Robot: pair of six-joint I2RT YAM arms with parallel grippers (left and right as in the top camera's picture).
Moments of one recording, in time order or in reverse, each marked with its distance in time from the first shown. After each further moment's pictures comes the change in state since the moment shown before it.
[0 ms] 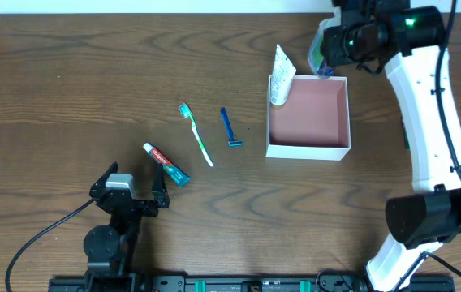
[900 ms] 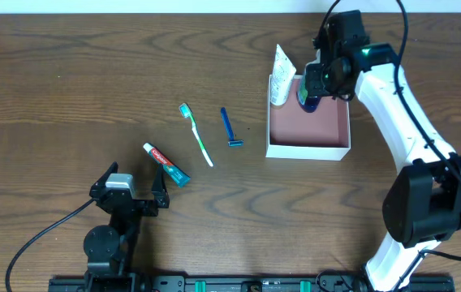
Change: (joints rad) left arm 0.000 0.000 0.000 0.000 0.000 0.000; right arm 0.029 0.010 -0.440 0.317 0.014 0.116
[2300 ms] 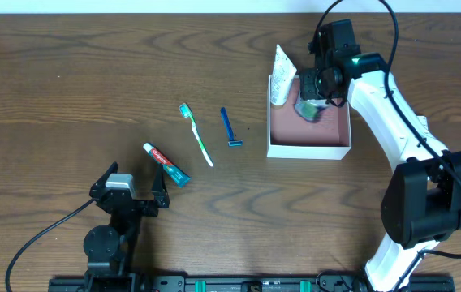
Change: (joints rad) left arm 0.000 0.000 0.000 0.000 0.000 0.000; right arm 0.023 0.000 -0.076 0.105 0.053 0.019
